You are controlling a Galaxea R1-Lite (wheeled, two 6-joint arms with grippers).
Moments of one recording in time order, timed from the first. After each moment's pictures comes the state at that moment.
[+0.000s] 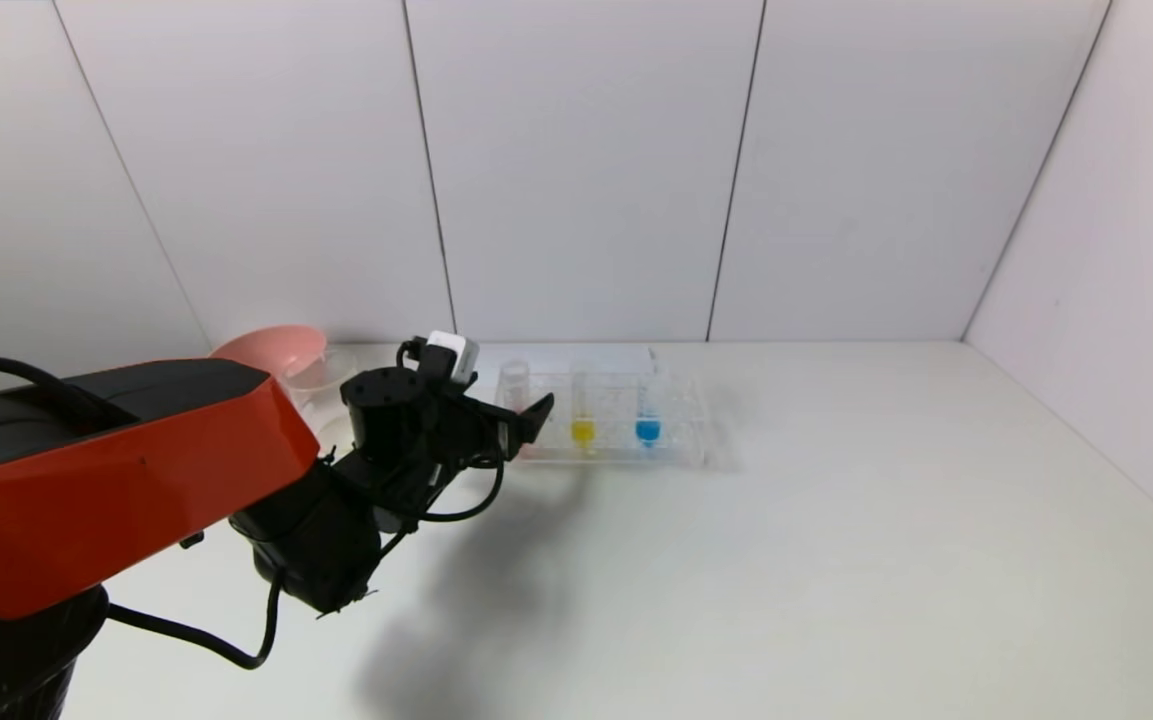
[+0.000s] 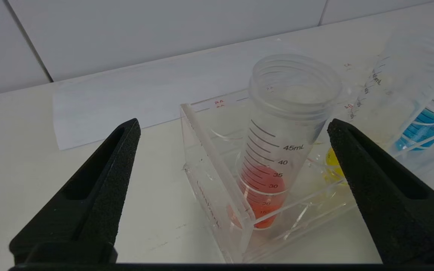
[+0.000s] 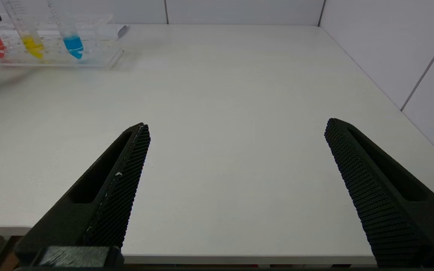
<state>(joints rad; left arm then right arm) -0.44 2.26 -0.87 -1.37 -0.04 -0.05 0.00 0.00 0.00 0.00 0.00 0.00</state>
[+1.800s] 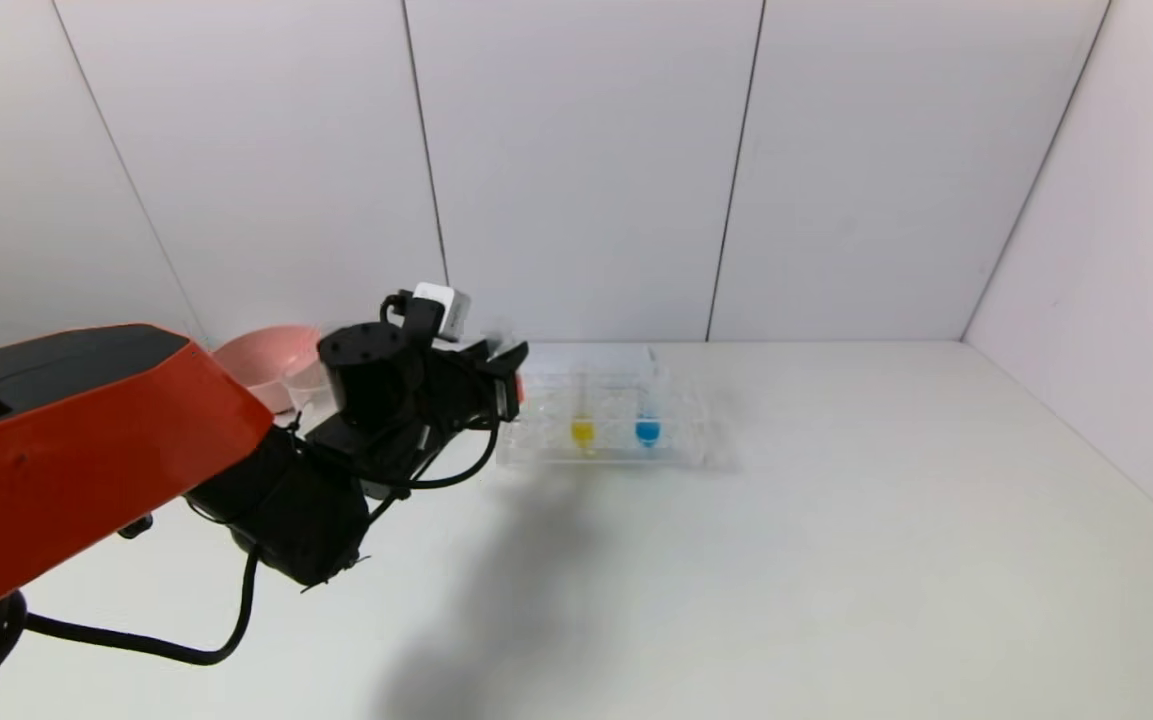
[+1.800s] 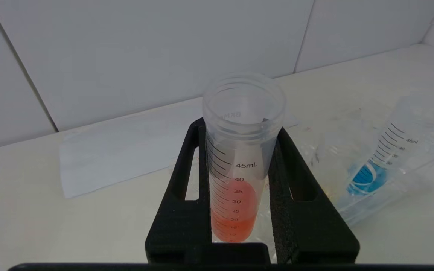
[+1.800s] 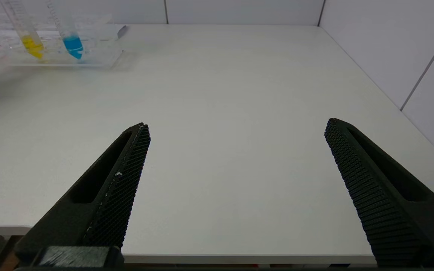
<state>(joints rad) -0.45 2.14 -0.90 -1.31 -0.04 -0.05 0.00 0.00 0.00 0.00 0.00 0.00</state>
